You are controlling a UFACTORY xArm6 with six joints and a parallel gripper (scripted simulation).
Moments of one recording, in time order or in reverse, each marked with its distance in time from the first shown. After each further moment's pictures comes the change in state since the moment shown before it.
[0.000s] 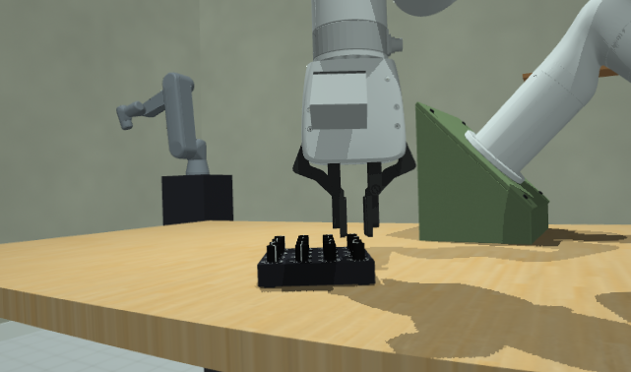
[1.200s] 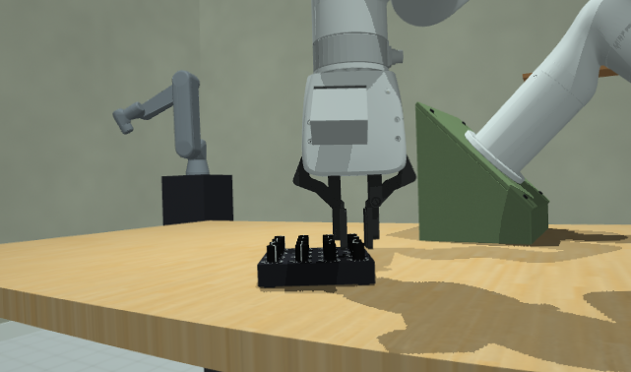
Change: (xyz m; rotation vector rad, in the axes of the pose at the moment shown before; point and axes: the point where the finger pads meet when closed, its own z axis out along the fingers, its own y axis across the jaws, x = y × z) arm 0.000 0.000 0.012 0.000 0.000 0.000
